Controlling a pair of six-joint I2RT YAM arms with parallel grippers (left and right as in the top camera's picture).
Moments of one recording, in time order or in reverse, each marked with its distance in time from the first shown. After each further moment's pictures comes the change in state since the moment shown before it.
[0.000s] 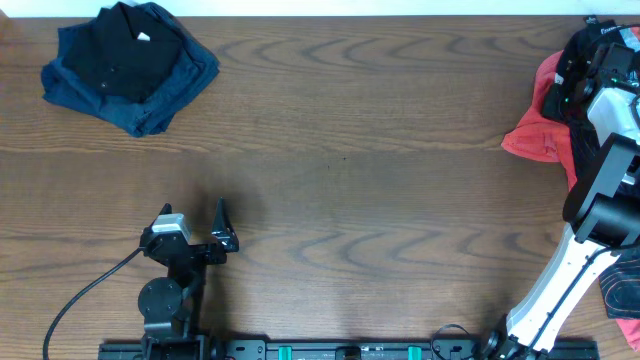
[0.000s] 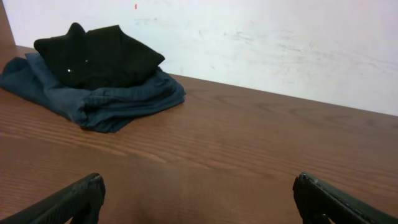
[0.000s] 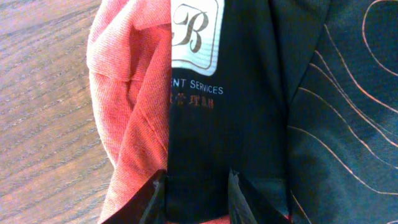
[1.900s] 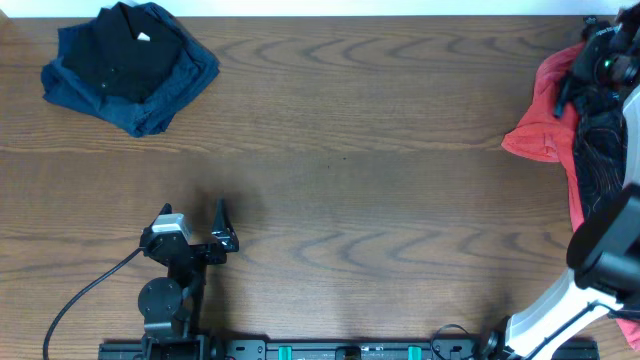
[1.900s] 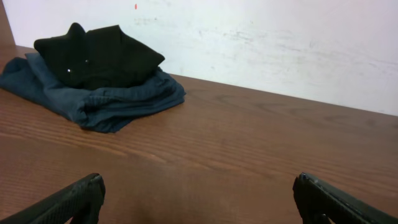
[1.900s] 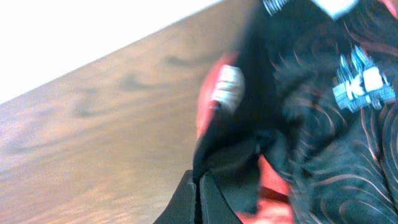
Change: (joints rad) left arm 0.000 0.000 0.000 0.000 0.000 0.000; right arm 0.017 -0.360 0.000 -0.055 -0.110 0.137
